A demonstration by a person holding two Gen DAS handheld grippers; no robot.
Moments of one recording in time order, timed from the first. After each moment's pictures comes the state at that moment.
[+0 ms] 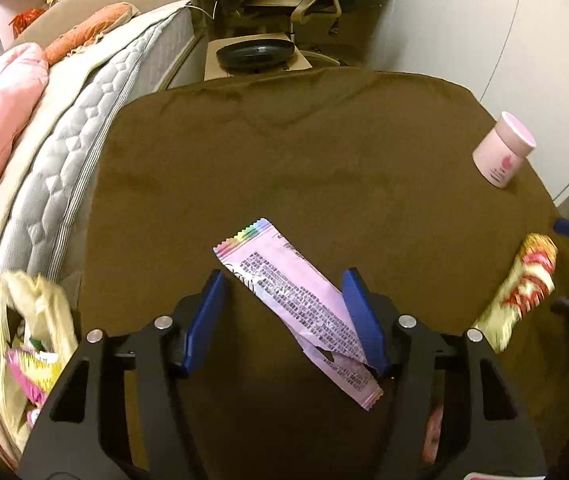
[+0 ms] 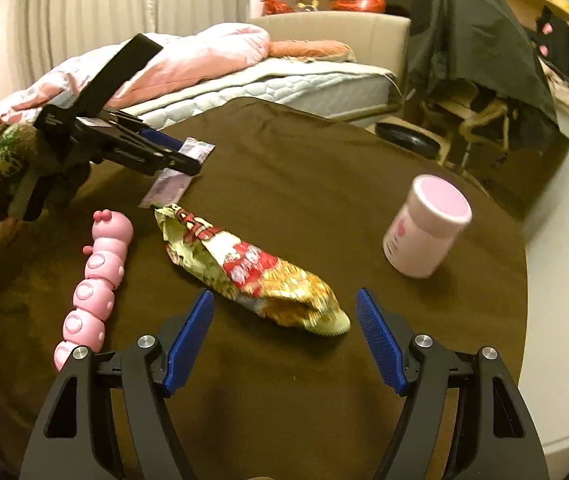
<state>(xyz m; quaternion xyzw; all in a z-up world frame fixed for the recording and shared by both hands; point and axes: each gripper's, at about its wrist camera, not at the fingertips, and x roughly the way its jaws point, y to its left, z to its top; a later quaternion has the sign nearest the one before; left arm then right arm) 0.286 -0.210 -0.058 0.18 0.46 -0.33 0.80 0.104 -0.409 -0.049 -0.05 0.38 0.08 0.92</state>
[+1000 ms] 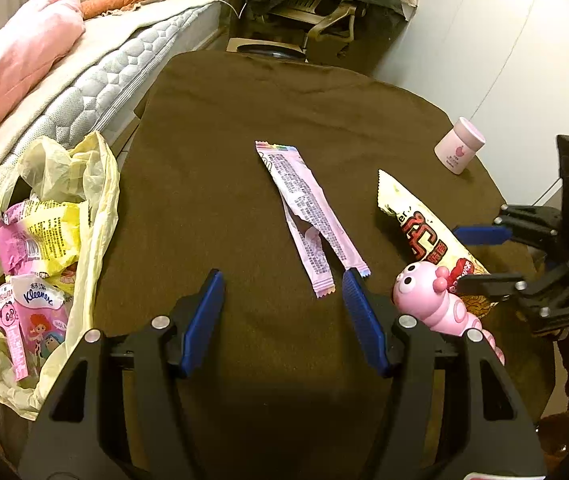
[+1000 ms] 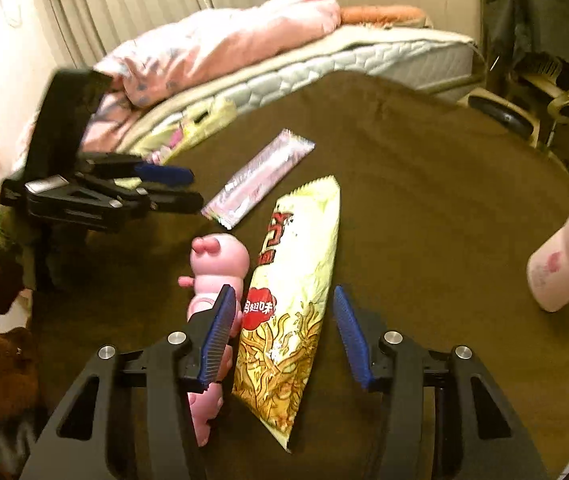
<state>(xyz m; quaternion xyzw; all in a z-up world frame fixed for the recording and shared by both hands) 0.218 -0.126 -0.053 0.08 0.47 -0.34 0.81 0.147 -0.344 -0.056 0.02 0.45 0.22 0.86</state>
